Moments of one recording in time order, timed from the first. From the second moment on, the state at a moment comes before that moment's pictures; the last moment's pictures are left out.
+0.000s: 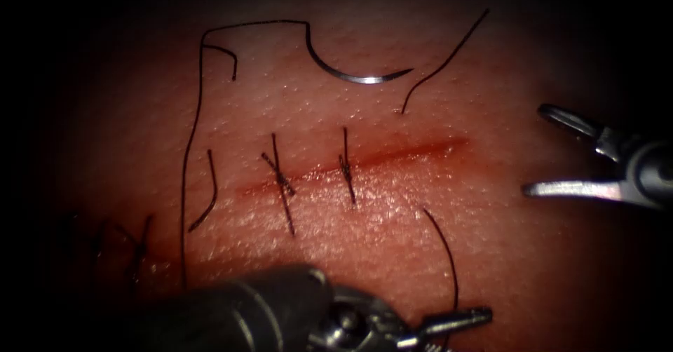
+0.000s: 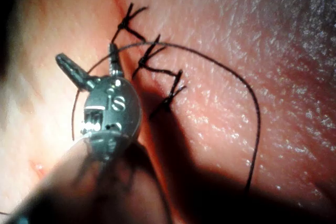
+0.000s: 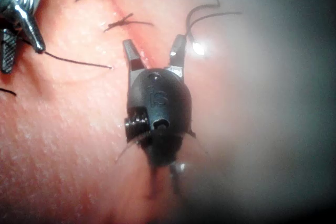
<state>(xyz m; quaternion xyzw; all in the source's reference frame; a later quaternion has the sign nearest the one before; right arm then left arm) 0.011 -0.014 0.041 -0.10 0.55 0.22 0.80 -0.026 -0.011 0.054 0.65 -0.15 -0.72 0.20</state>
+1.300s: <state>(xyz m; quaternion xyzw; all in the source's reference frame) 0.018 -0.020 0.042 -0.09 0.48 -0.01 0.87 -0.023 -0.004 0.052 0.64 -0.13 -0.73 0.21</state>
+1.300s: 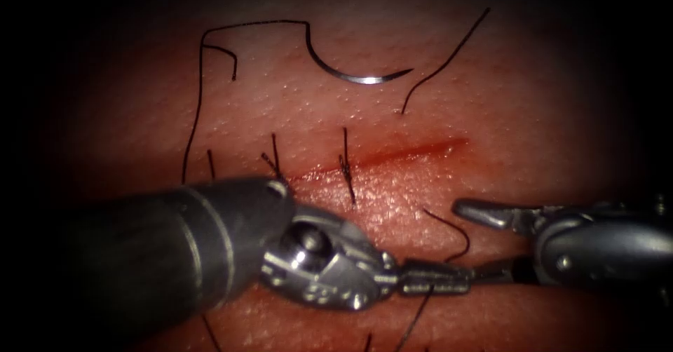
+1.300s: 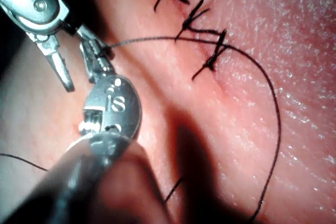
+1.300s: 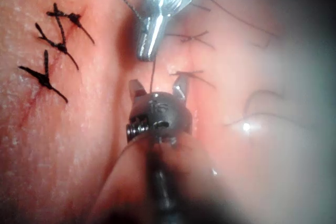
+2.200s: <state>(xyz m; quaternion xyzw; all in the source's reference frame) 0.014 -0.014 0.045 -0.08 0.53 0.04 0.84 -0.022 -0.005 0.050 0.68 -0.09 -0.70 0.20</state>
